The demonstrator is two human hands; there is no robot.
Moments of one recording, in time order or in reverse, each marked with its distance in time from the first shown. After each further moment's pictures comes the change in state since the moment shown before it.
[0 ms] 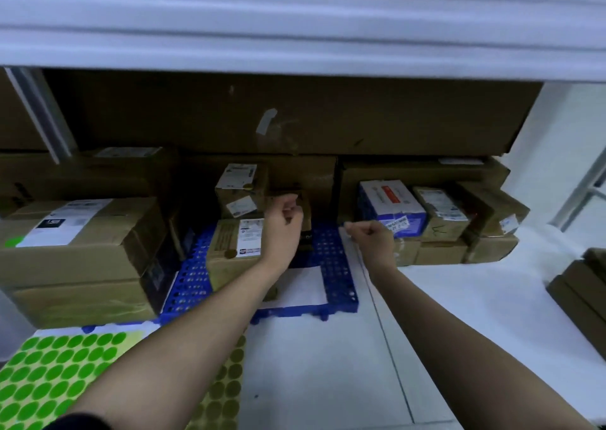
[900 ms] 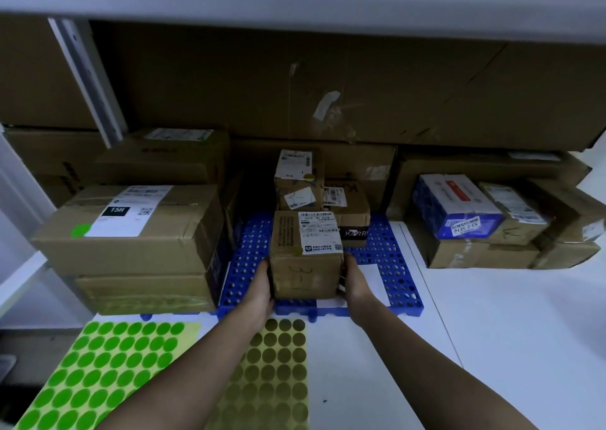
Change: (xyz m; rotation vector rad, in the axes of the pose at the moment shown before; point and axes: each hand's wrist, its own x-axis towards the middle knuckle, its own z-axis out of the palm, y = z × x) left_hand -0.027 -0.095 -0.118 -0.488 -0.045 -0.891; right_hand -0.051 0.022 0.133 0.299 -0.355 0.527
